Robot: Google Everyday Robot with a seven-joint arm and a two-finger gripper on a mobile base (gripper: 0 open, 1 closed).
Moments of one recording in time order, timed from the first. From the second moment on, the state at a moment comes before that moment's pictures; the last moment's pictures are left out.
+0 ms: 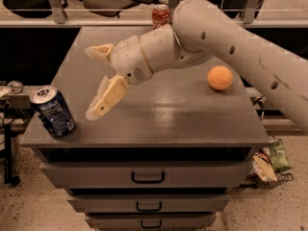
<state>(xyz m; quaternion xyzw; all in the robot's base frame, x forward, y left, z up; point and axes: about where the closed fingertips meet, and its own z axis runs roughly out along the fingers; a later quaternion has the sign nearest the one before) 0.505 0.144 0.937 -0.67 0.49 0.38 0.42</state>
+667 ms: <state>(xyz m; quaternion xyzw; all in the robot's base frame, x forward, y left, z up) 0.488 0.197 0.913 -0.66 0.46 0.42 0.42</state>
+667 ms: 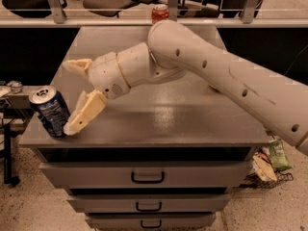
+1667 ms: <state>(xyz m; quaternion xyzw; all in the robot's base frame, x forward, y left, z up) 0.471 0.236 0.899 -0.65 0.45 0.45 0.42</state>
